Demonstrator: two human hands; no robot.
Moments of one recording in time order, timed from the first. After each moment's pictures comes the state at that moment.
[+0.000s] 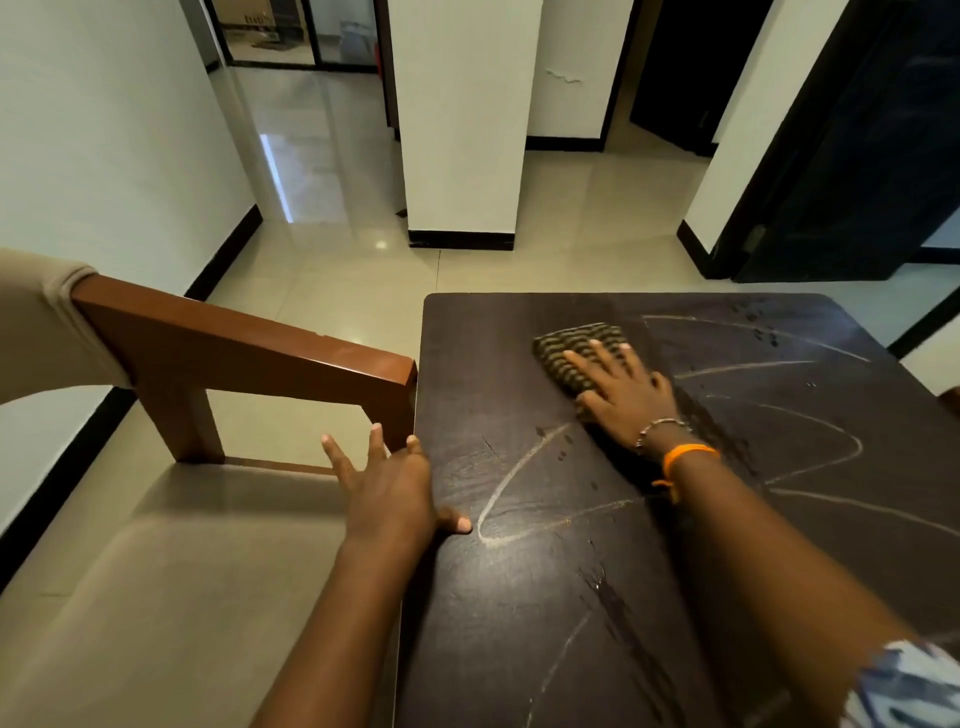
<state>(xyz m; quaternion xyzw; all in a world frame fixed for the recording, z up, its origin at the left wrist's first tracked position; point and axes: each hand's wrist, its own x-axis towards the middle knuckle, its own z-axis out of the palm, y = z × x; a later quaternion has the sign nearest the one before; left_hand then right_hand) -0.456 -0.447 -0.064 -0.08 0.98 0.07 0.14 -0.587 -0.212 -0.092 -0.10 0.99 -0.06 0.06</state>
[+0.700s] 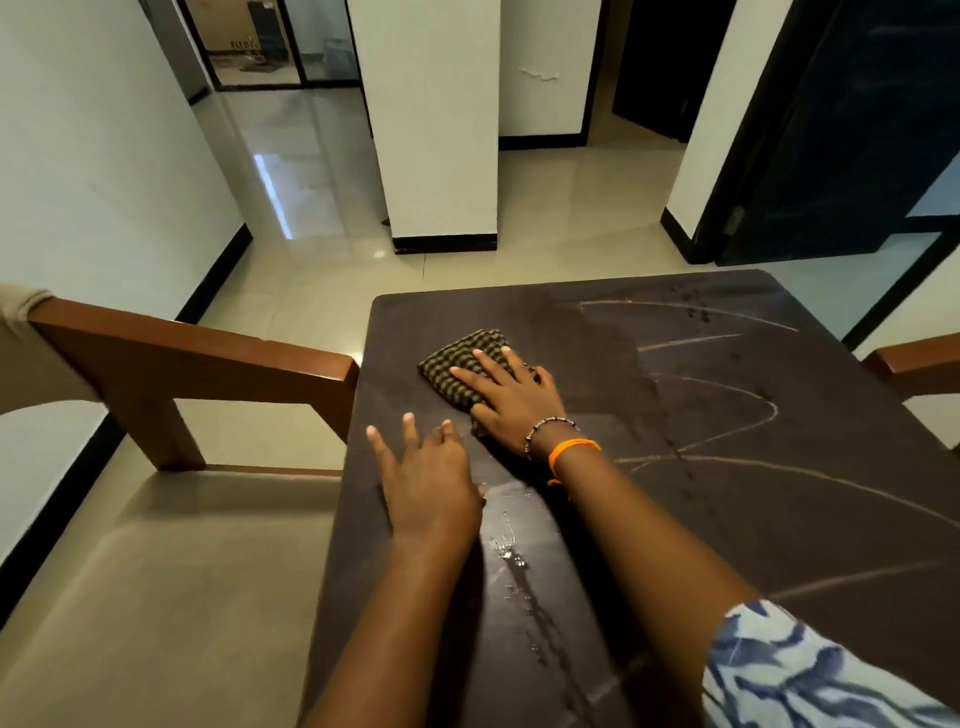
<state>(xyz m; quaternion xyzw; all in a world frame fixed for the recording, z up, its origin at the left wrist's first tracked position) -0.445 -0.333 -0.045 -0.08 0.99 0.06 0.05 -0.562 -0.235 -0.095 -0.23 0.97 -0.09 0.06</state>
